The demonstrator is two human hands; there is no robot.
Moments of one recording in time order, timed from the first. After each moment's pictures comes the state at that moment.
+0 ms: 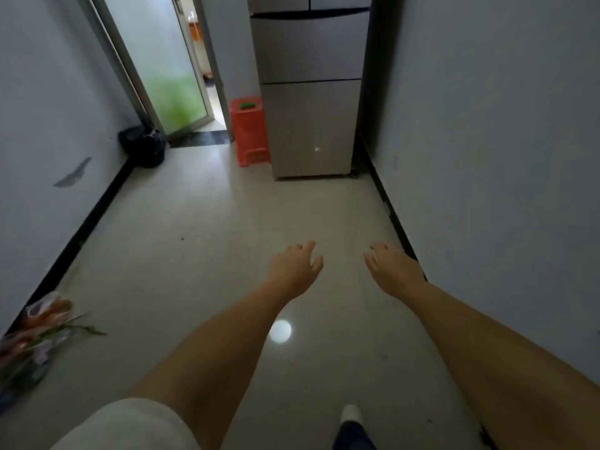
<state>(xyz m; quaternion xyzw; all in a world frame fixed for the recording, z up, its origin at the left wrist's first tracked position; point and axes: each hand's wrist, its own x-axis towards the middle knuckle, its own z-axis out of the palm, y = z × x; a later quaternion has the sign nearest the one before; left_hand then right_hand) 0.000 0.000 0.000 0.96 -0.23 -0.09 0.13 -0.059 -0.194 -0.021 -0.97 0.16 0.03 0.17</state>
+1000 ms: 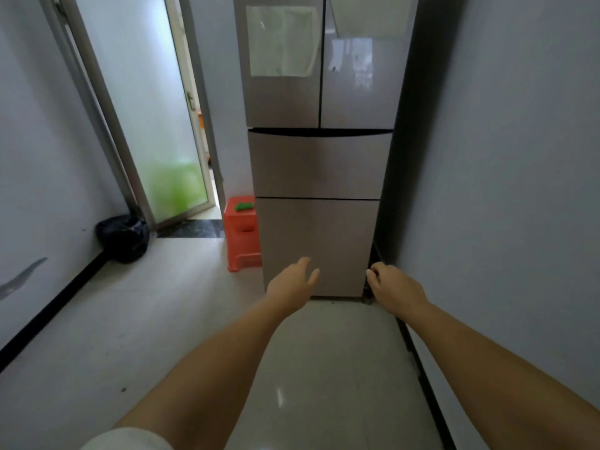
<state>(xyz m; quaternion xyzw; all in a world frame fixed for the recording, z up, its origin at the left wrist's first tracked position) 0.584 -0.217 0.062 0.95 -0.17 -0.04 0.26 0.531 -0.426 0.051 -0.98 0.11 -0.06 0.16</state>
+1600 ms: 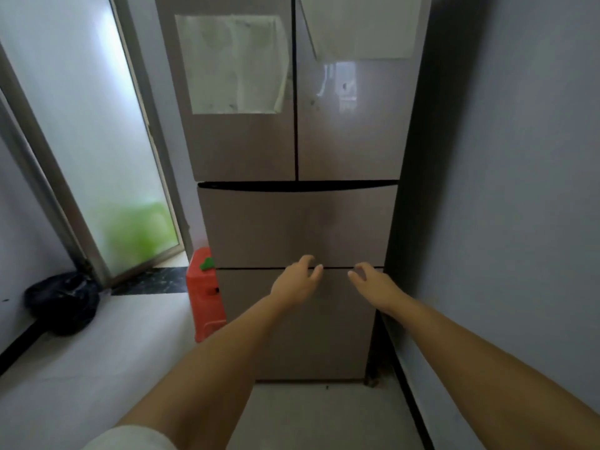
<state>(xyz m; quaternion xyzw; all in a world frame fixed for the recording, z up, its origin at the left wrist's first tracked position) 0.961 -0.382 0.104 0.93 -0.20 -0.04 0.32 0.905 -0.550 0.098 -0.92 0.14 -0.01 0.37</state>
